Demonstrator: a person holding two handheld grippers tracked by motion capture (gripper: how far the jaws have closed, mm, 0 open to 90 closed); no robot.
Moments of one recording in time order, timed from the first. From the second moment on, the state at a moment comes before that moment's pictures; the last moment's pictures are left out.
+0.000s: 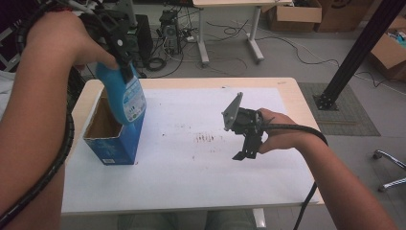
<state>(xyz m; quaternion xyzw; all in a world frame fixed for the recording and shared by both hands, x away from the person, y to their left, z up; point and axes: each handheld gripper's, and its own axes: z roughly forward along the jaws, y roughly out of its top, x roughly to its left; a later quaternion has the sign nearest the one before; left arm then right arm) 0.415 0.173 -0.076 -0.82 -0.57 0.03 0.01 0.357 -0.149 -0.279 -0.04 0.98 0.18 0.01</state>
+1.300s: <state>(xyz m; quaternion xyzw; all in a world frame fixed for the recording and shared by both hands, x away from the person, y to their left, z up) 0.439 0.254 -0.187 -0.73 -0.68 0.03 0.02 0.354 -0.159 -0.296 -0.03 0.99 0.14 -0.01</state>
